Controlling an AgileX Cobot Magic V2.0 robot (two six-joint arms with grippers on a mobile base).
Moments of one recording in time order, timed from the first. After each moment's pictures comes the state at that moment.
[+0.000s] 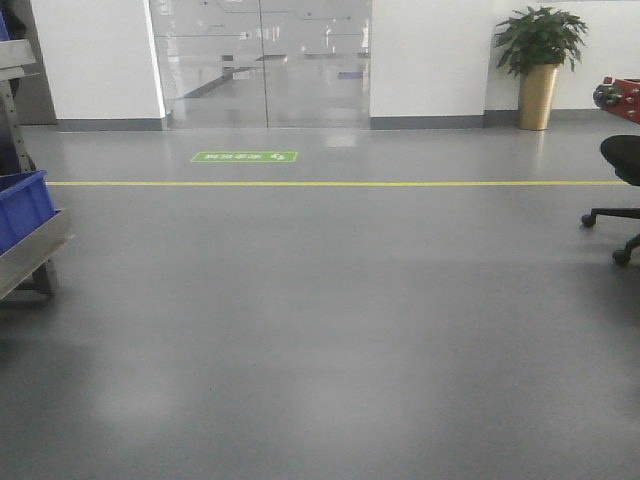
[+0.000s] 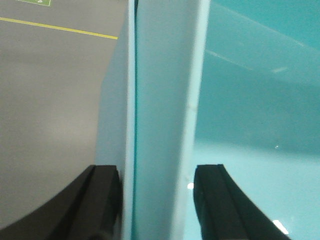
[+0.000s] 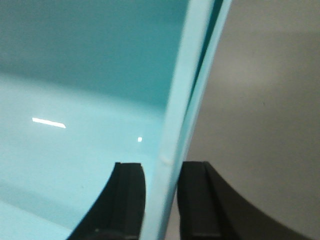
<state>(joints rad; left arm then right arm) -0.25 1.40 -1.71 -0.18 0.72 -0.12 0.39 1.41 -1.75 0.10 0.98 0.18</state>
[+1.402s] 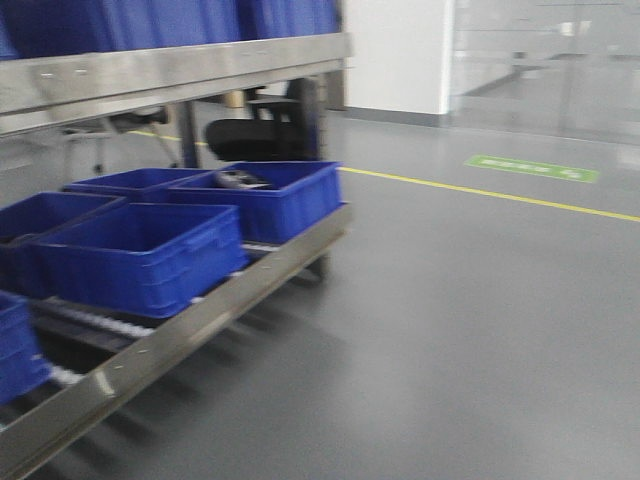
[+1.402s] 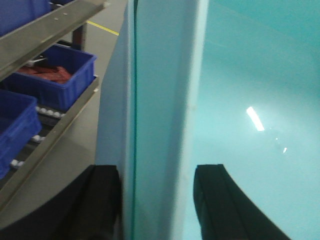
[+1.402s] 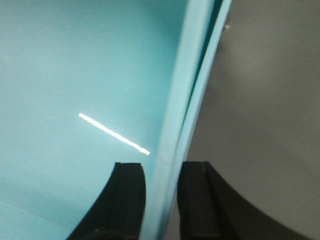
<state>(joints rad) -0.25 1.40 -1.71 -0.18 0.72 -0.12 0.39 1.41 -1.75 0.10 0.98 0.18</state>
